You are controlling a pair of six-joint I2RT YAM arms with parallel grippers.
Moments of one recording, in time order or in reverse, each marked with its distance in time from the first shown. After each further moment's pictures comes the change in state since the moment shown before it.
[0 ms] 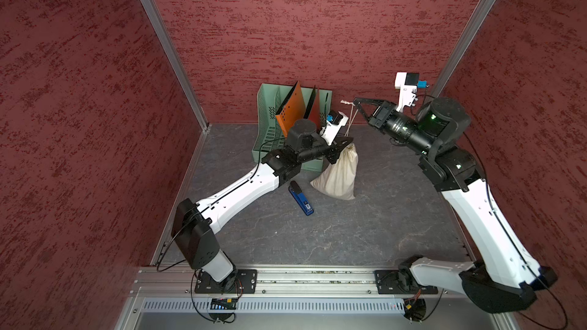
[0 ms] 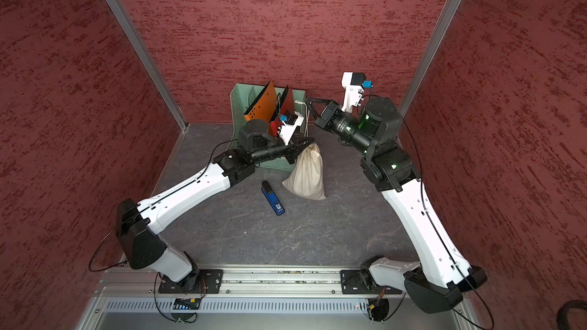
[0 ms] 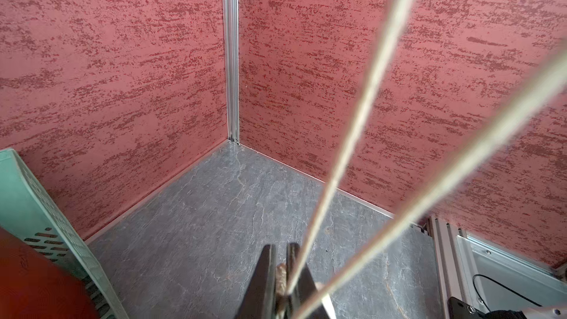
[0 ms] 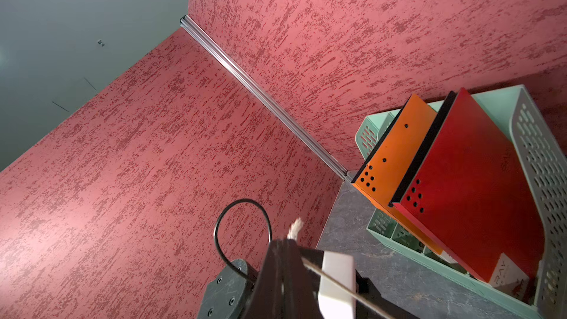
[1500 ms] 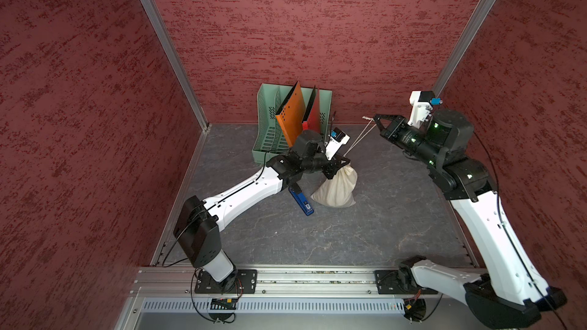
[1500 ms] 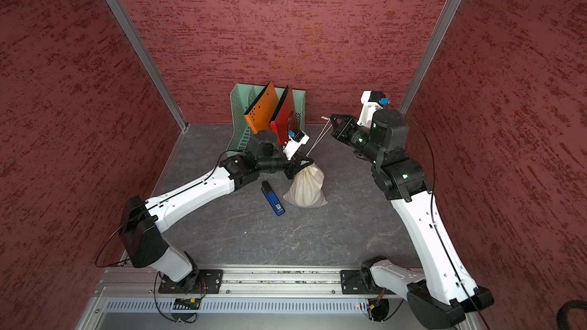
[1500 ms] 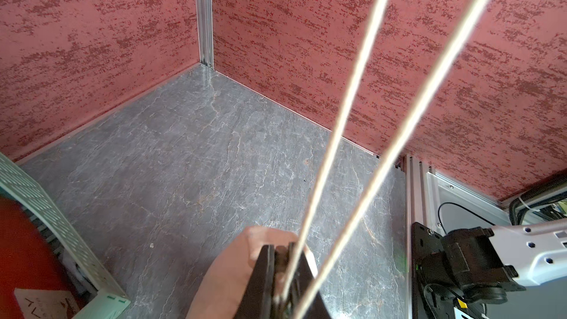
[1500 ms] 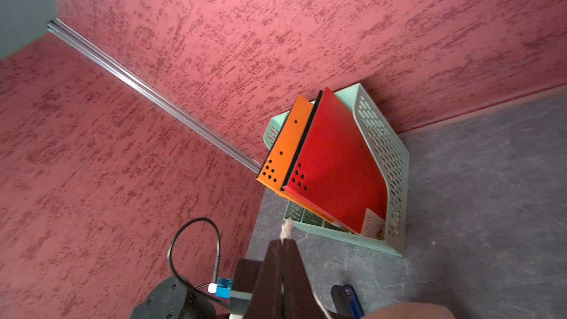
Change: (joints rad) left arm -0.007 0.010 -0.082 -0.172 0.083 -0.007; right arm -0.134 -0.097 -0.122 -0.222 0.177 -0.099
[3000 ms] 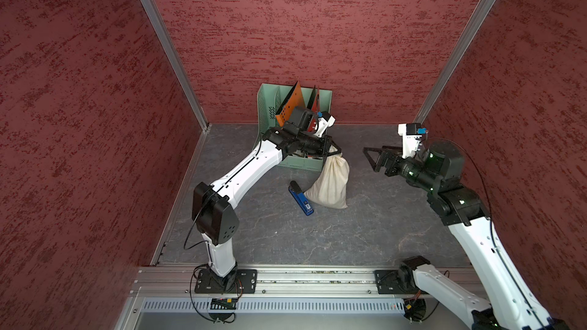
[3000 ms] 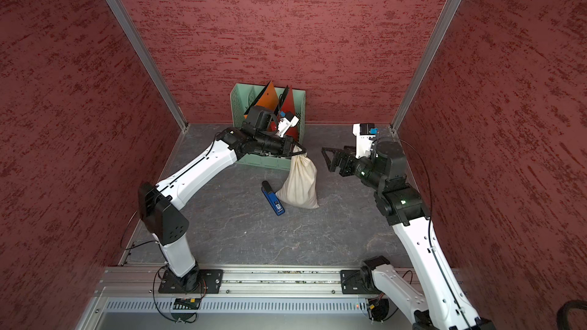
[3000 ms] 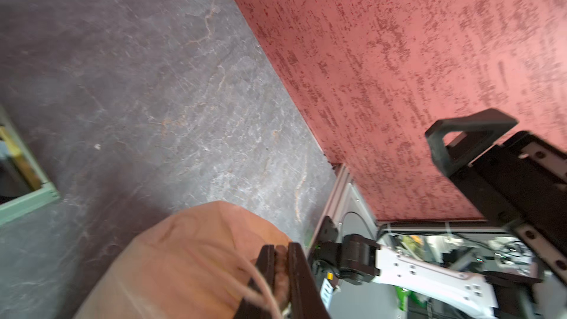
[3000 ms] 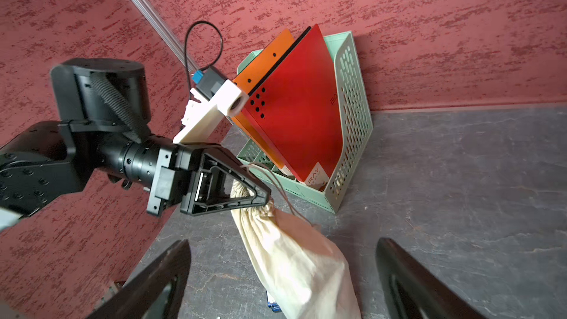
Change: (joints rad) left arm 0.160 0.222 0.458 -0.468 0.289 -0.387; right arm -0.089 -0.233 -0.421 0.090 -0.233 -0.359
